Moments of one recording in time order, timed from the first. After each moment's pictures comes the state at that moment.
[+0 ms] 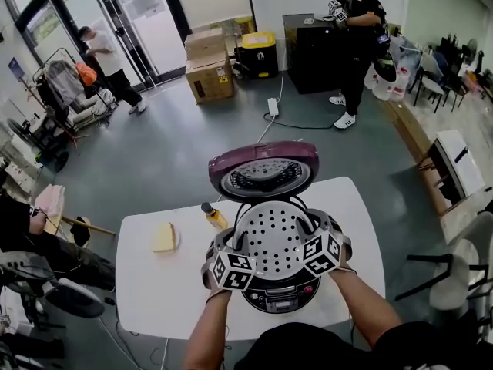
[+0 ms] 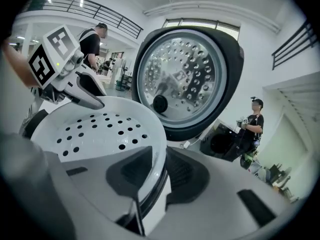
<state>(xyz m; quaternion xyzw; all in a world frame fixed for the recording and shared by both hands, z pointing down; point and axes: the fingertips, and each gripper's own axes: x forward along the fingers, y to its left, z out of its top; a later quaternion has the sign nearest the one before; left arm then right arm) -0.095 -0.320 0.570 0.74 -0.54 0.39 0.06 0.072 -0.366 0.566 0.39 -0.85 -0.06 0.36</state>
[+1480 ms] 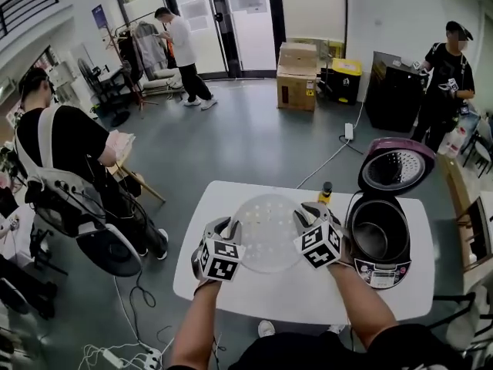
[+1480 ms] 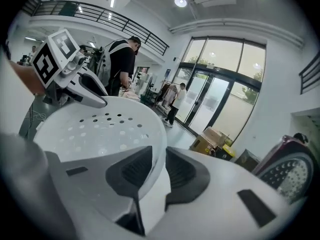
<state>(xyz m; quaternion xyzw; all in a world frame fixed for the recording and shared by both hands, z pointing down) -0.470 -0.129 0.487 0.67 -0.67 0.31 0.08 -0.321 -0.215 0.487 0.27 -0.90 -0.13 0.32</state>
